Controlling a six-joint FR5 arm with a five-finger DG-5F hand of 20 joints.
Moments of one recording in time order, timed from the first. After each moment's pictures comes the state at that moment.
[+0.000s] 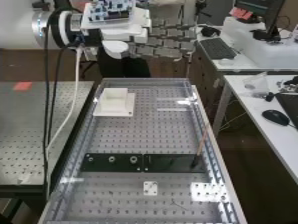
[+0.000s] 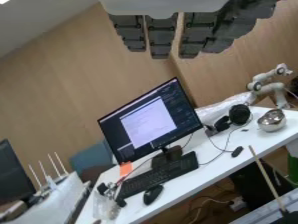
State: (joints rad) arm 1.52 -1.69 -1.75 -2.83 -1.57 -0.28
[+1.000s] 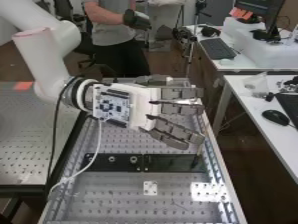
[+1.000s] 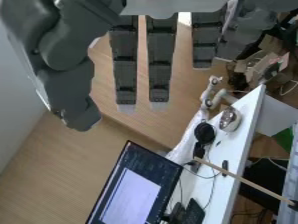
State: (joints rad) arm 1.48 -1.95 -1.84 -2.39 -1.21 0.29
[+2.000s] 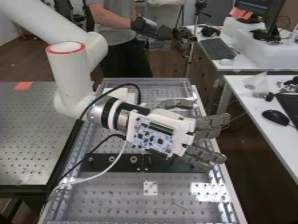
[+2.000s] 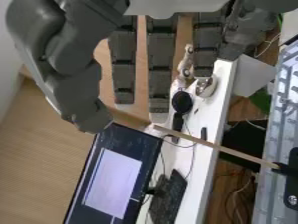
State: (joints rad) arm 1.42 -2.15 -1.58 -2.60 -1.34 0.42
